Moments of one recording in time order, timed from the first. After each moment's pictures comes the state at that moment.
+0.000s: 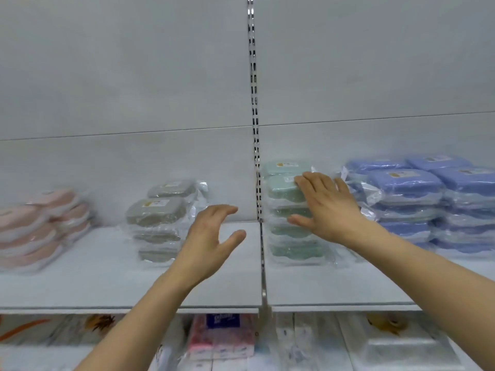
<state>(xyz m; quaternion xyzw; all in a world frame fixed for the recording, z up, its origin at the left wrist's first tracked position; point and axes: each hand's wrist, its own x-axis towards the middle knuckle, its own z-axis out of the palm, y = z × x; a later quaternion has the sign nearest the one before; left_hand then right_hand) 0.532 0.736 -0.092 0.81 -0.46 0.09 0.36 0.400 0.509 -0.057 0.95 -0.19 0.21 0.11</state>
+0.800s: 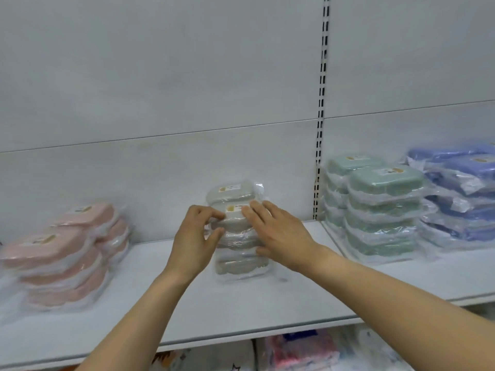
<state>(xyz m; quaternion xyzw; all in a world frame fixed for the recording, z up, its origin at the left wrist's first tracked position) 0.731 0.853 -0.108 0.76 -0.47 0.10 0.44 0.600 0.690 -0.112 0.97 -0.08 0.22 0.12</state>
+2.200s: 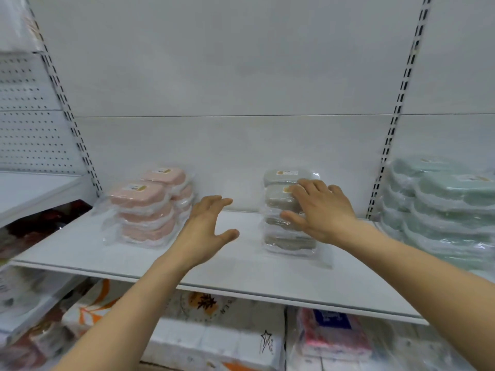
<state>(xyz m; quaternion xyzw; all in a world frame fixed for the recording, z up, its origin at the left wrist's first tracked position) 0.725 0.961 -0.104 0.86 -0.40 0.08 0.29 0.607 0.728 -0.072 0.97 -0.12 0.18 0.07</state>
